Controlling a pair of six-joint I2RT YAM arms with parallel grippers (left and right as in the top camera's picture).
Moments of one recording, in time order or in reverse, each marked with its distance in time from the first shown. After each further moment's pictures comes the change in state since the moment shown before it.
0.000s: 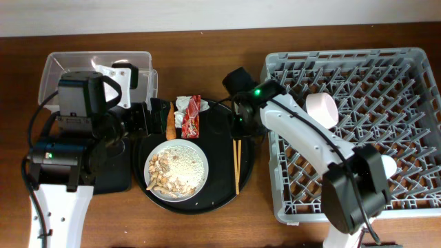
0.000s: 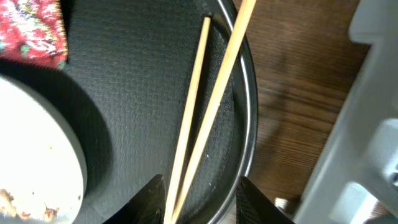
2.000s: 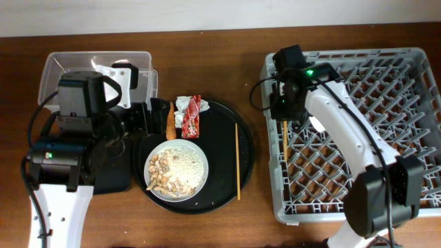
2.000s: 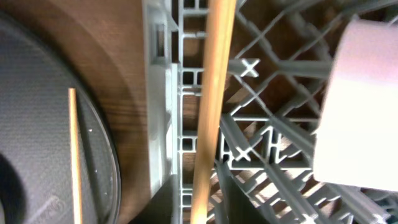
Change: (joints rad) left arm 0.000 0.000 0.000 0.000 0.000 0.000; right arm -0.254 -0.105 0.015 -0.088 0.127 -0.119
